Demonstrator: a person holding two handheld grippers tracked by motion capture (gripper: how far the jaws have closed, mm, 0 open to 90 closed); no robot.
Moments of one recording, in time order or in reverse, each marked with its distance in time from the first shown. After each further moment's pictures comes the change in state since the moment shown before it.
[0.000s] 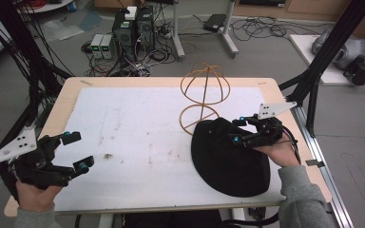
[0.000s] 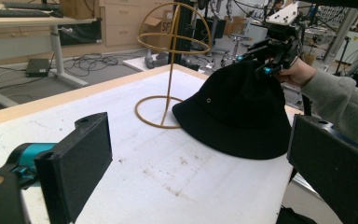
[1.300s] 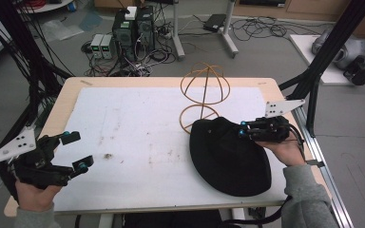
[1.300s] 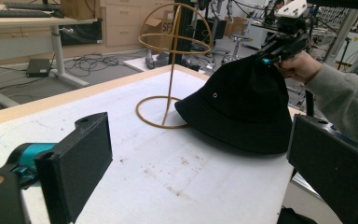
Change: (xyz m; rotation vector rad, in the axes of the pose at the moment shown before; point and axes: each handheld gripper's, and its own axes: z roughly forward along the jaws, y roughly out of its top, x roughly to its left) left arm 0.002 -0.001 -0.001 -0.001 0.000 -0.002; right arm 0.005 0.010 -0.018 -0.014 0.033 -0.016
